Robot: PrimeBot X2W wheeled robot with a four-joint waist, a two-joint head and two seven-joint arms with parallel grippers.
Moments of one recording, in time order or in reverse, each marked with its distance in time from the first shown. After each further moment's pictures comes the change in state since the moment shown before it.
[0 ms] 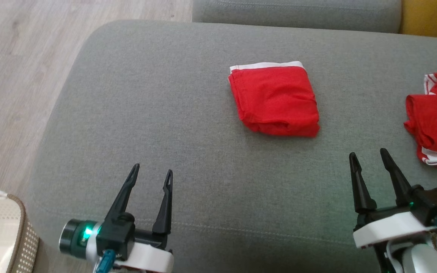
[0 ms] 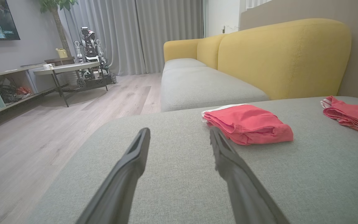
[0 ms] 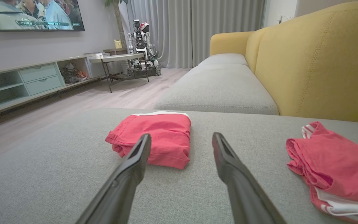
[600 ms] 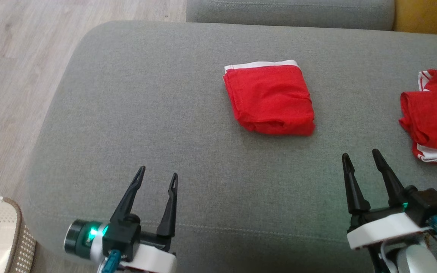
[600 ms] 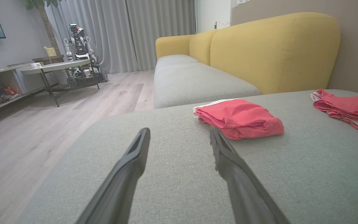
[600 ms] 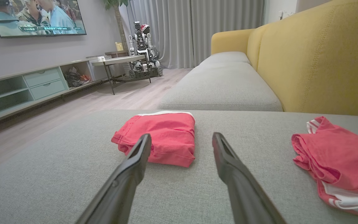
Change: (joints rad) left arm -0.006 0.011 -0.026 0.022 -0.001 0.002 0.000; right arm 0.002 0.011 0.028 -0.004 0.022 0.000 0.000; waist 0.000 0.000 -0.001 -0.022
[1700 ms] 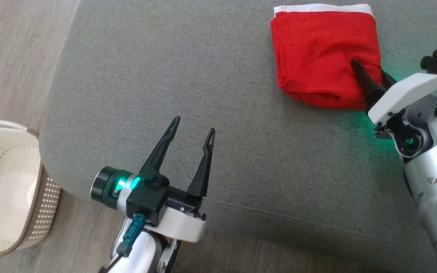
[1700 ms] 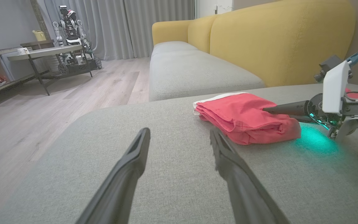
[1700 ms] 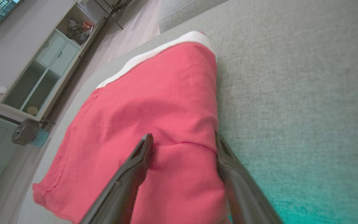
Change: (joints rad) left arm -0.220 -0.046 -0.112 -0.015 -0.014 -0.019 0.000; right arm -0.730 -0.206 0.192 0.648 0.623 0.000 0.375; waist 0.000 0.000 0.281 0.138
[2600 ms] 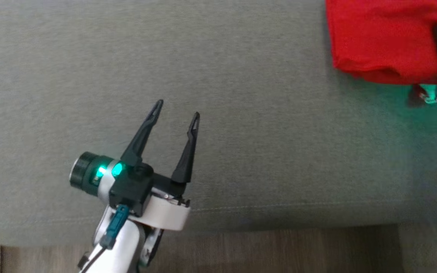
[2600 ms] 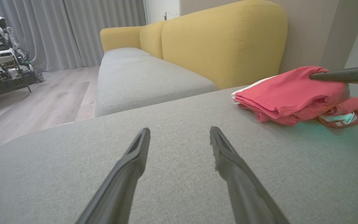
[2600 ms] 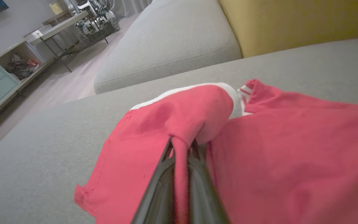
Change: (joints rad) left arm -0.046 0.054 0.031 -0.024 0.015 0.000 0.000; right arm 0.065 -0.268 0.032 -0.268 0.077 0.000 -0.074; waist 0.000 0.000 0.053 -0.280
